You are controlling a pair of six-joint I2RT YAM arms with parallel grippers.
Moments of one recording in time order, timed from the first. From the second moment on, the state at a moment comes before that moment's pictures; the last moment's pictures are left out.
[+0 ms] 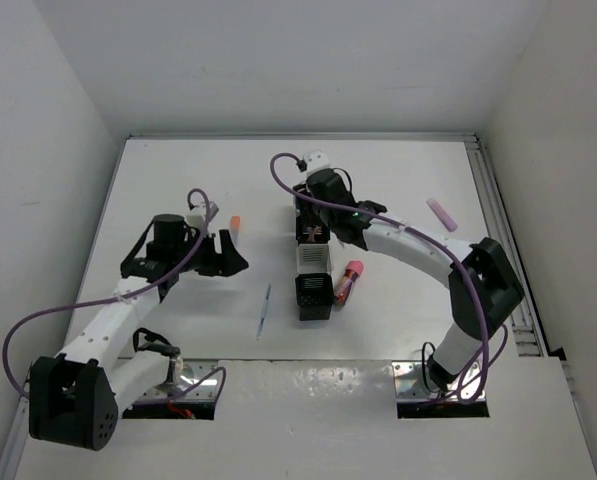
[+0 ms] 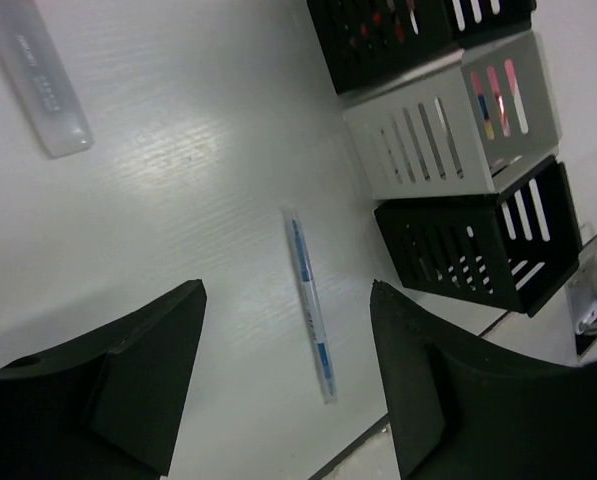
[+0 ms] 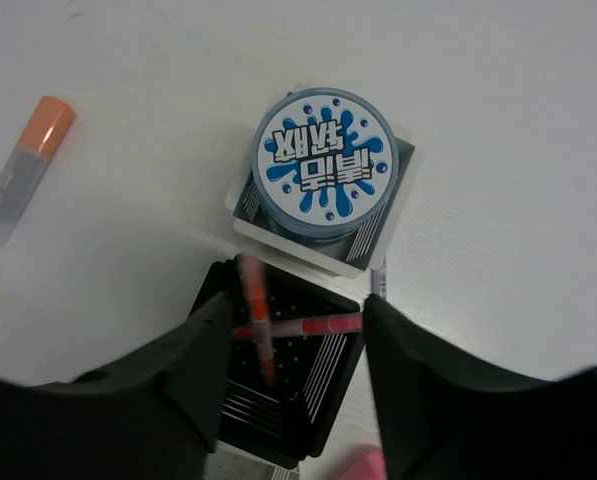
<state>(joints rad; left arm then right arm) -0.13 0.99 0.60 -0.29 0.54 -0.24 0.72 1.69 1.21 -0.13 0.33 0.11</state>
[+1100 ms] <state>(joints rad) -0.61 1.52 0.83 -0.35 0.03 -0.32 0.12 1.31 1.10 -0.45 0.11 0.35</state>
